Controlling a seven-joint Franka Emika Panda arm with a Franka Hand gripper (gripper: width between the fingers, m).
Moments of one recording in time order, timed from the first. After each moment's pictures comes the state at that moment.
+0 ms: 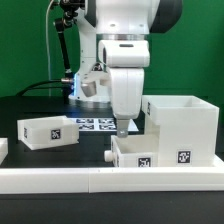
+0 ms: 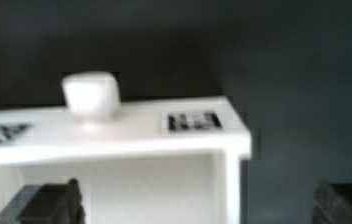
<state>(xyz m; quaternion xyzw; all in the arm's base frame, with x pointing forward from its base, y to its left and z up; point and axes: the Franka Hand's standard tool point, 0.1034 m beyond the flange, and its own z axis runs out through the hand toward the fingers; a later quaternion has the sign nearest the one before) 0.555 -0.011 0.060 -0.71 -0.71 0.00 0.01</state>
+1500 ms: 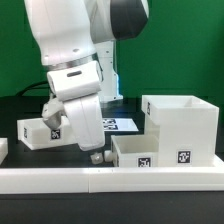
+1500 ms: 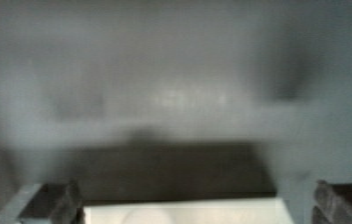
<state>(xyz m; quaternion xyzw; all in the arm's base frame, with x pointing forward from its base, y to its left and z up) 0.575 -0.033 0.025 -0.70 -0.70 -0.07 0.10</state>
